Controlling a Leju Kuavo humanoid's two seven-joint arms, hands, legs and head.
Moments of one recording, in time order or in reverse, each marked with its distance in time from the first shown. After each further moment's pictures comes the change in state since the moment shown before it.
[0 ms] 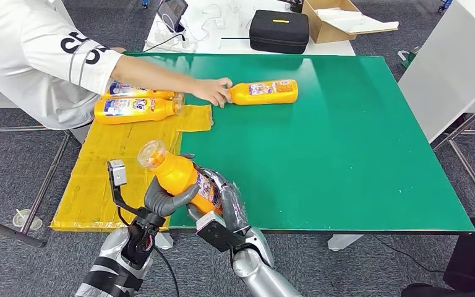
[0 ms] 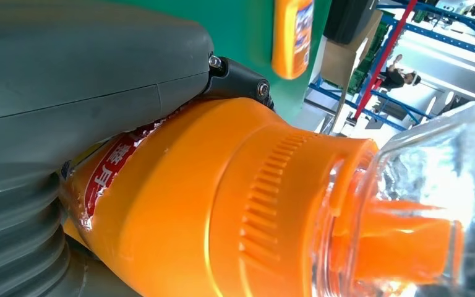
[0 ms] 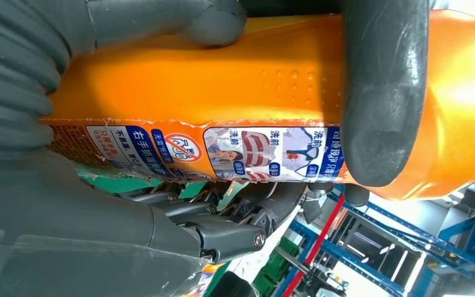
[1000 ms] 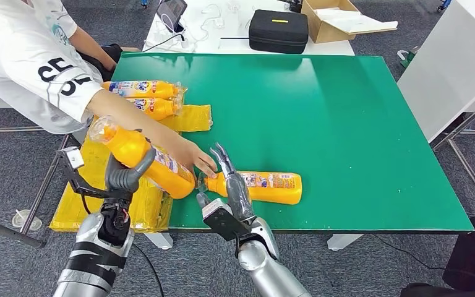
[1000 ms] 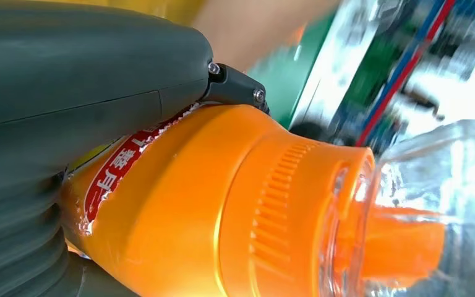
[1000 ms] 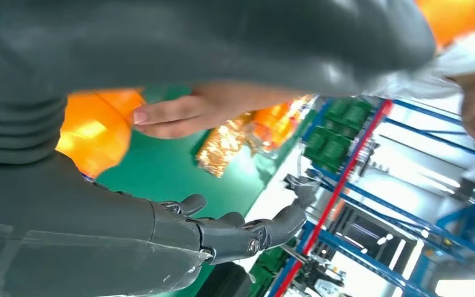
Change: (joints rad) left arm -0.086 0.002 0.241 0.001 -0.024 0.312 -0.061; right arm 0.020 -0.026 -0.013 -0.164 0.011 0.070 0.083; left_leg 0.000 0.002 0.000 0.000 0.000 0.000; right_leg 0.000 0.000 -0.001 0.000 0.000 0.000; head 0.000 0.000
